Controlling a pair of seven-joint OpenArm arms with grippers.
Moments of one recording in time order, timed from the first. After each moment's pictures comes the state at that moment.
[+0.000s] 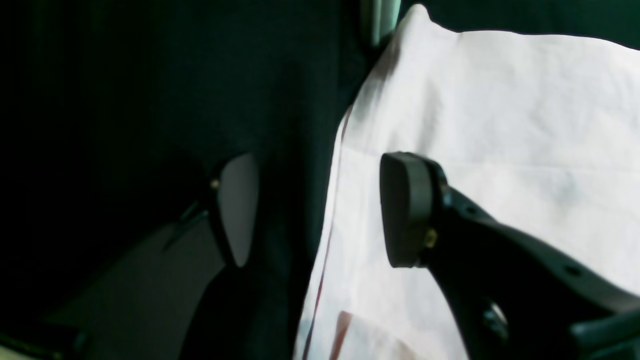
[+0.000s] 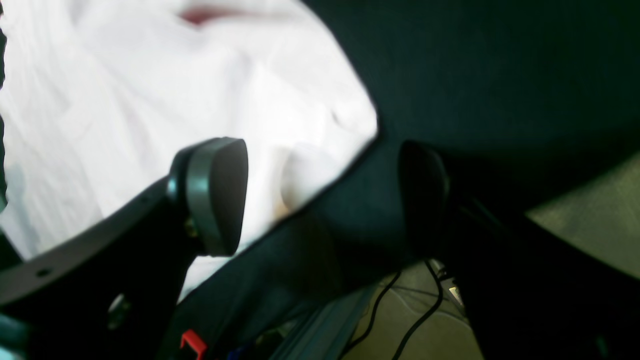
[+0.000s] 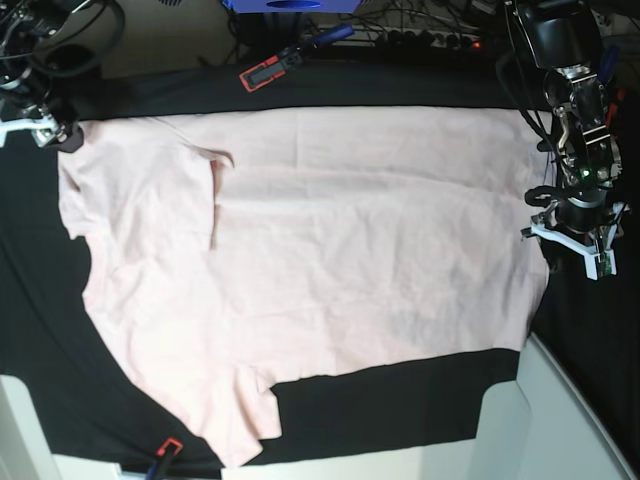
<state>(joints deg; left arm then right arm) 4.1 -15.8 -23.7 74.9 -4.0 -6.8 14.1 -8.8 -3.3 64.1 78.6 30.2 29.5 -59.8</state>
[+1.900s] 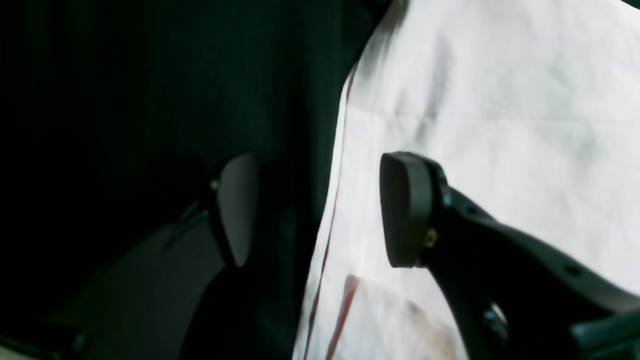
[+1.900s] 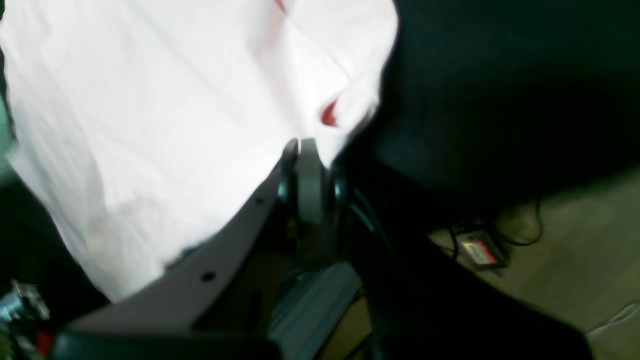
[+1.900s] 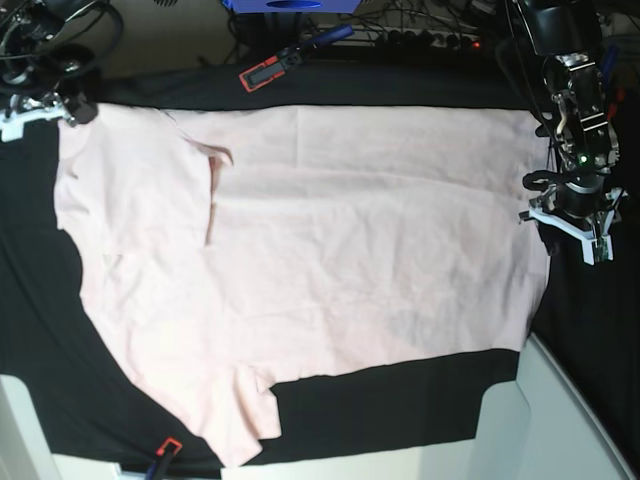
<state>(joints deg) 6.6 -15.9 -23.8 74.9 -3.9 -6.8 14.0 -6.6 -2.5 69.7 72.9 30.5 32.9 -70.3</state>
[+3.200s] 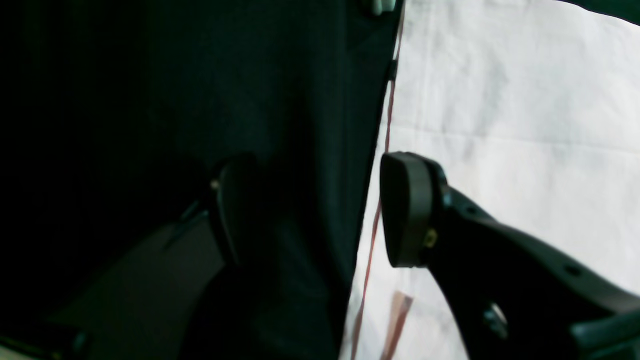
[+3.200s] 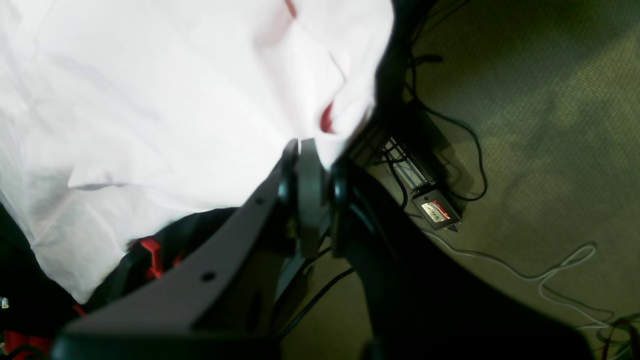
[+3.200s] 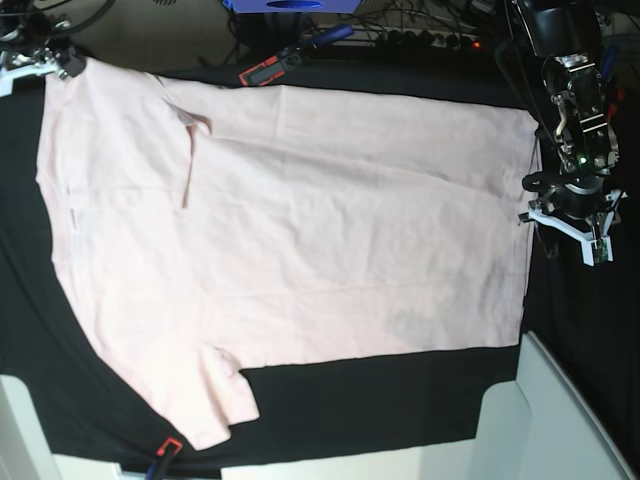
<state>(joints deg) 6.5 -15.8 -23.7 74.9 -3.9 -6.8 13.9 -13.9 -5.6 71.9 83.0 30.5 32.9 -74.7</state>
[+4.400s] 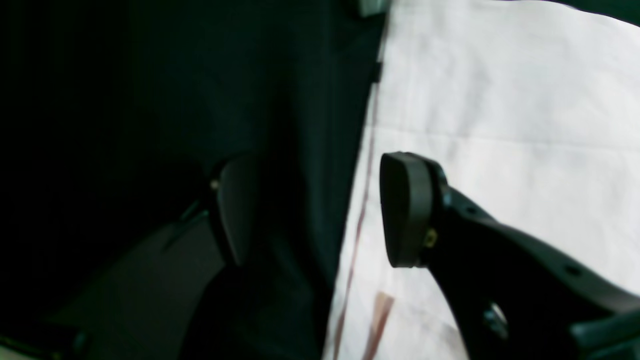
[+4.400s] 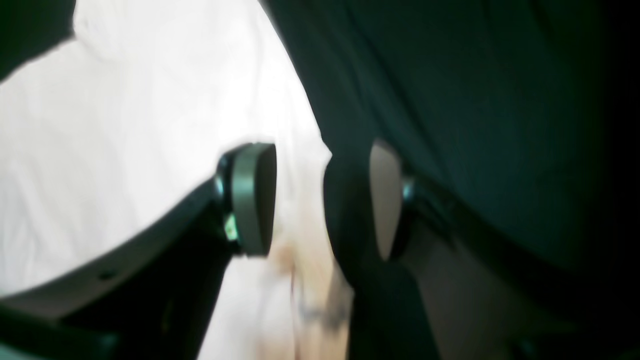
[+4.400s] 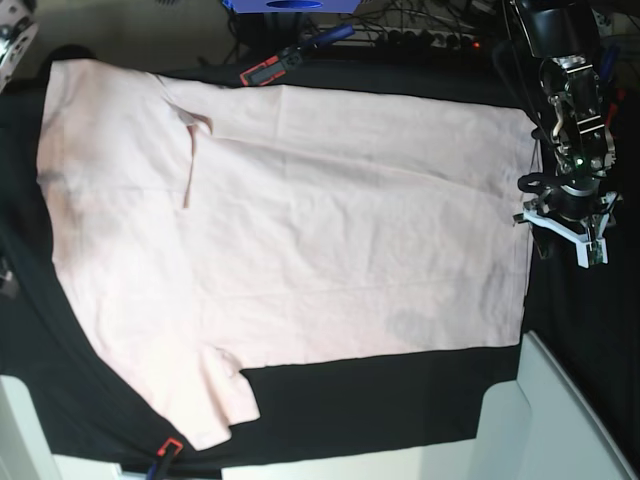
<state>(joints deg) 6.3 -15.5 -23.0 74.9 -3.9 -7.1 14.2 11.5 26.4 31.4 63.5 29.5 32.9 -52.3</state>
